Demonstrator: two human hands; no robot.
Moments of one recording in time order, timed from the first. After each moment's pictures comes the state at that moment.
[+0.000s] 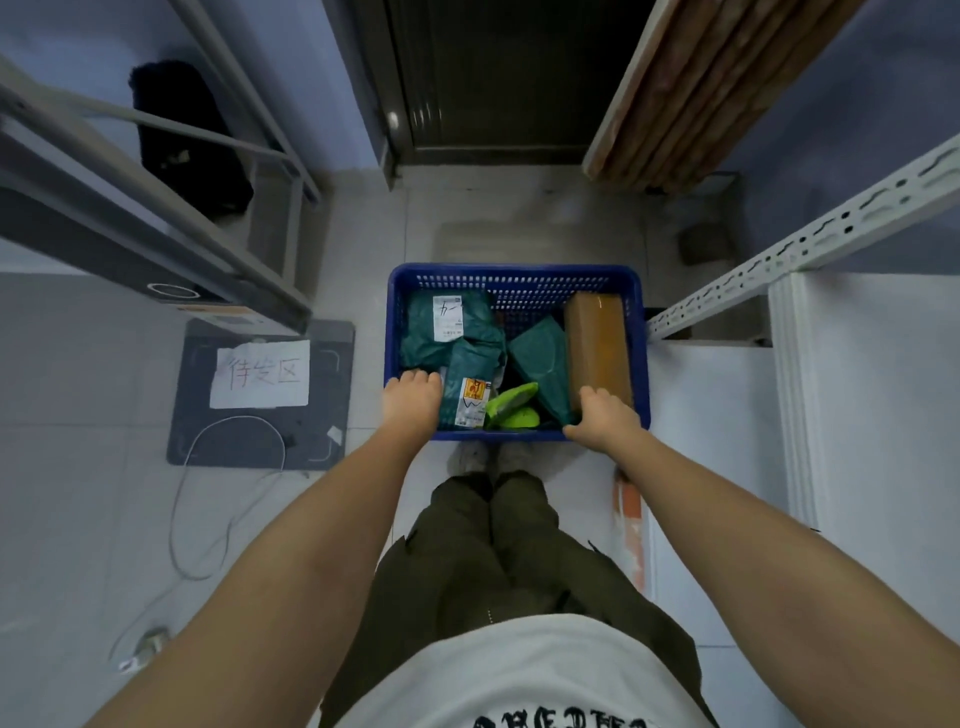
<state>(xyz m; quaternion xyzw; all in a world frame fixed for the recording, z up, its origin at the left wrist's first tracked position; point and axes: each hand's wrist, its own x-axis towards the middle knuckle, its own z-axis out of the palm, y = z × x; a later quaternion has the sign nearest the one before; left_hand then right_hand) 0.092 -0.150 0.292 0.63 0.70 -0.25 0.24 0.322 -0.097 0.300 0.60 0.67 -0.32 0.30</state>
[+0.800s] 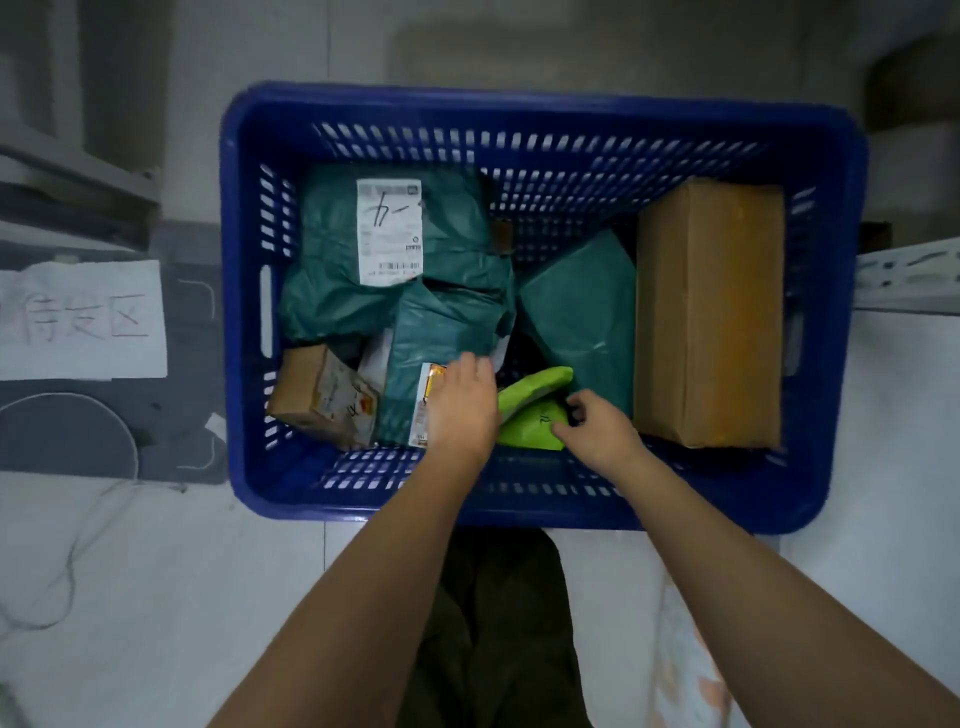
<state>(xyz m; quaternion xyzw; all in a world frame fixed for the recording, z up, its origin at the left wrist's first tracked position) 0.179 -0.064 -0.146 0.59 0.72 -0.16 0.31 0.329 -0.034 -0.138 0.65 0.52 -0.51 0.22</state>
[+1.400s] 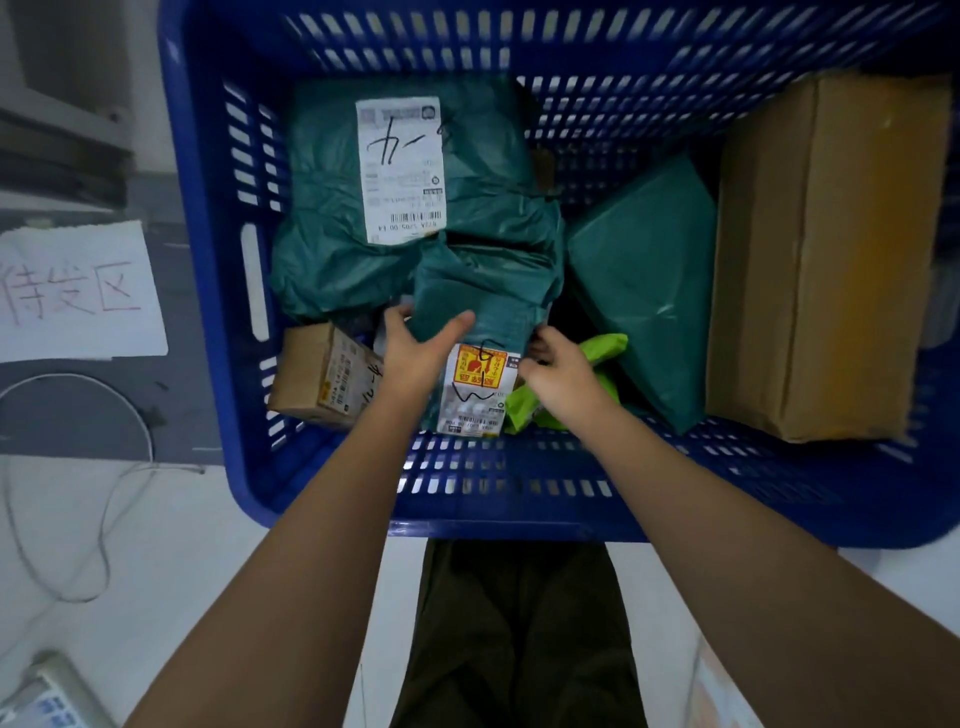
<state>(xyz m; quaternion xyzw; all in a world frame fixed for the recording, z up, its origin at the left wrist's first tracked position) 0.098 -0.060 -0.192 0.09 0.81 0.23 0.53 0.245 -0.034 -0.203 0.65 0.40 -0.65 0.02</state>
